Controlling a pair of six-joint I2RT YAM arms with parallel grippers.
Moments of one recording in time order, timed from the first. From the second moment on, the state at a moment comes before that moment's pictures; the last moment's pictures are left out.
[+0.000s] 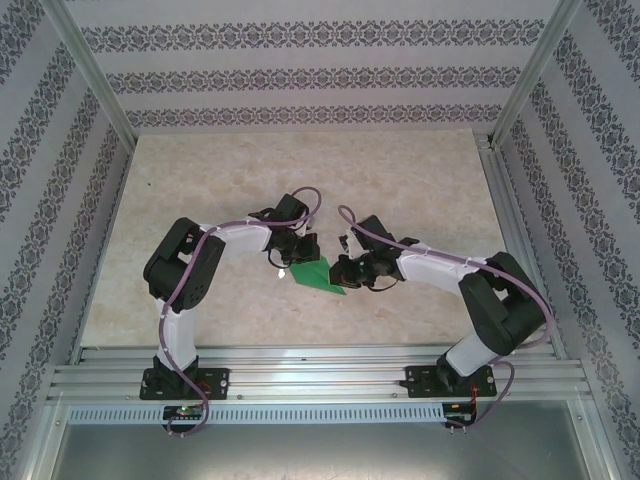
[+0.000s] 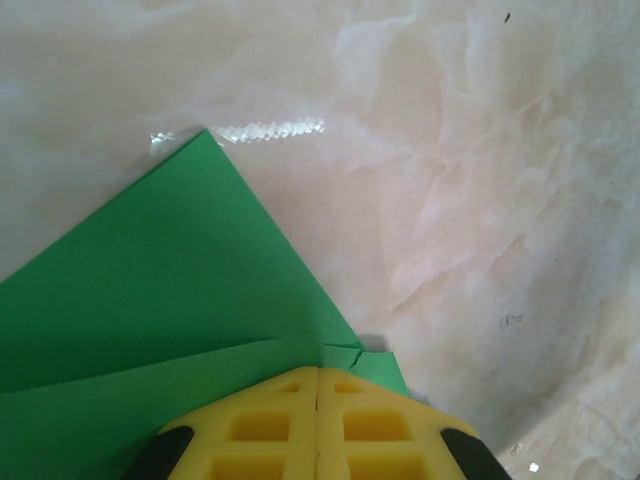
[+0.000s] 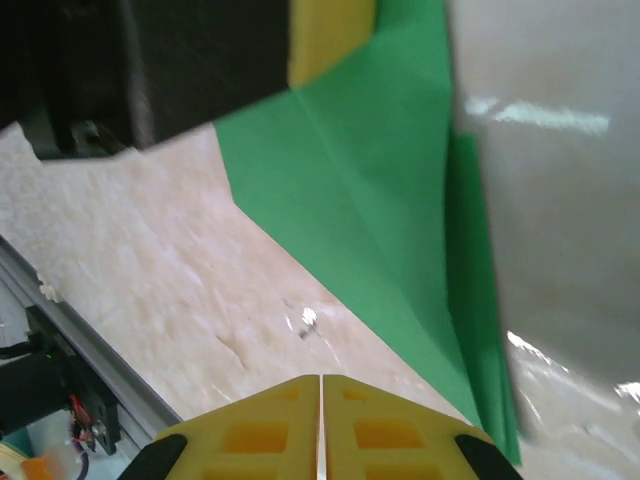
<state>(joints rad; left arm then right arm) -0.57 1.98 1.19 -0.32 0.42 -0.64 0.60 1.60 0.82 -0.28 -0.54 0.62</state>
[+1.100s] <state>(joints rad) -0.53 1.69 1.12 -0.38 0.43 -0.63 0.60 1.76 0.84 -0.25 -0.53 0.61</state>
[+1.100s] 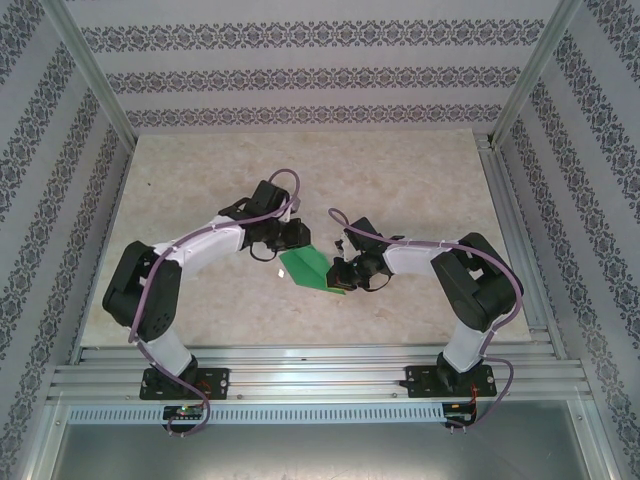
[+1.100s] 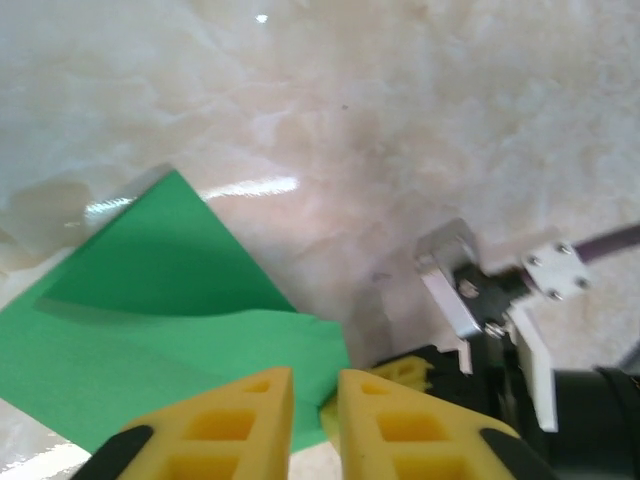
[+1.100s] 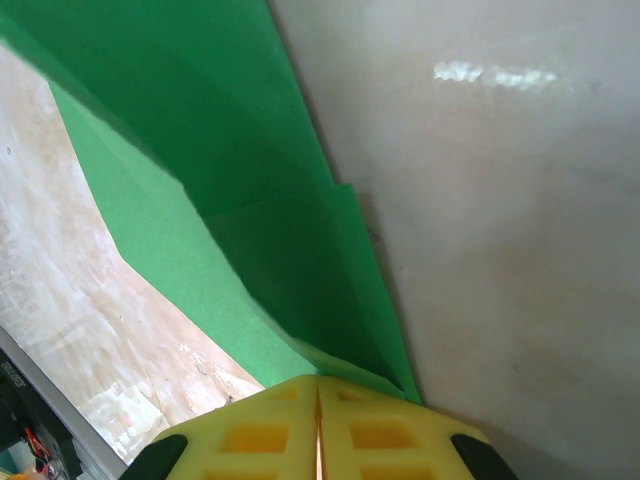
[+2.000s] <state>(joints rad) -0.66 1.88 1.06 -0.23 0.51 -0.71 0.60 1.76 0.84 -0.25 -0.53 0.61</state>
